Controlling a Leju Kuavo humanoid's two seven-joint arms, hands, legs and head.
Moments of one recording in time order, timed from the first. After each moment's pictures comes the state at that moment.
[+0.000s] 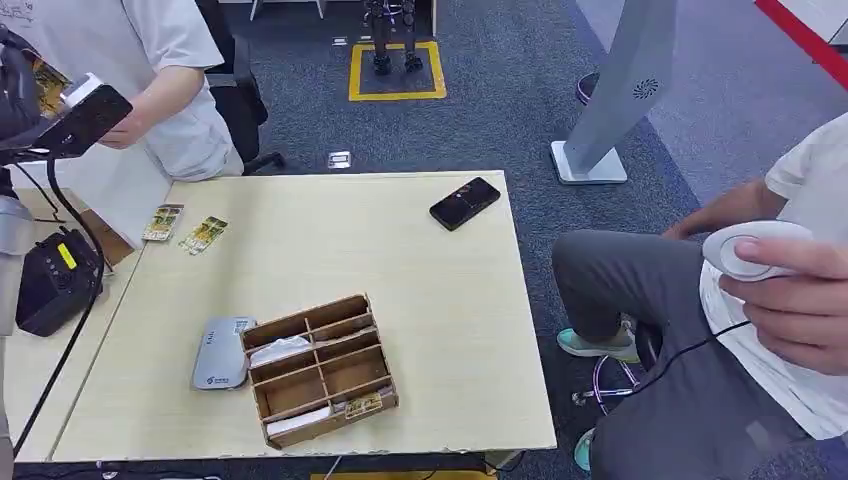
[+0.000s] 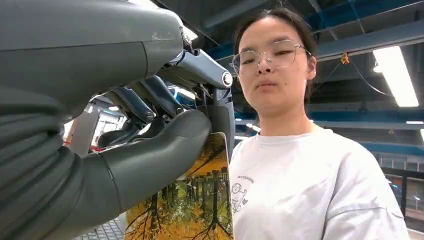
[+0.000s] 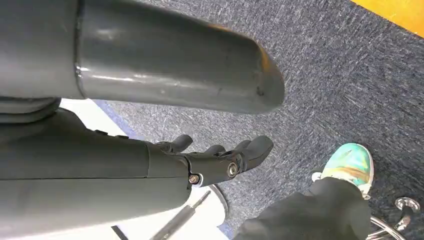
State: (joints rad) left arm -0.89 0.40 -0.18 -1.25 -1.03 0.15 0.10; right arm -0.03 0.06 -0.77 -0.20 1.54 -0.32 -0.14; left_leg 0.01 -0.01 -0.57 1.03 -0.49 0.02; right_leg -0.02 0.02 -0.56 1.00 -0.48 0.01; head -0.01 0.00
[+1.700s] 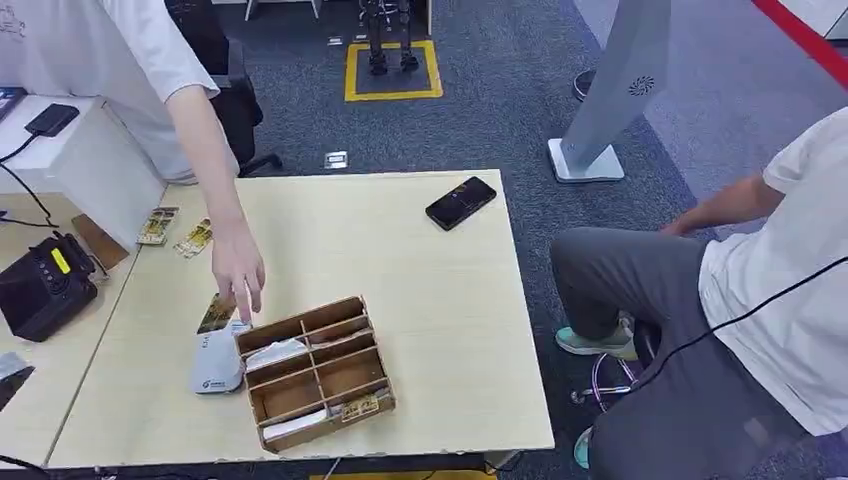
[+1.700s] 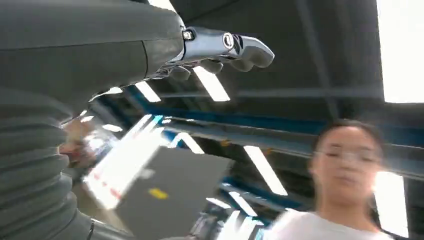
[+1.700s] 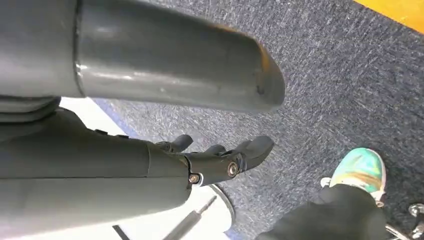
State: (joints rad) left arm 0.01 0.26 0.49 -1.69 -0.58 0.70 -0.56; right arm 0.00 0.06 -0.78 -0.20 1.52 -0.34 -0.14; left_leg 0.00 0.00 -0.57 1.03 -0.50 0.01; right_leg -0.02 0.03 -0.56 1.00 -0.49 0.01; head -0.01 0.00
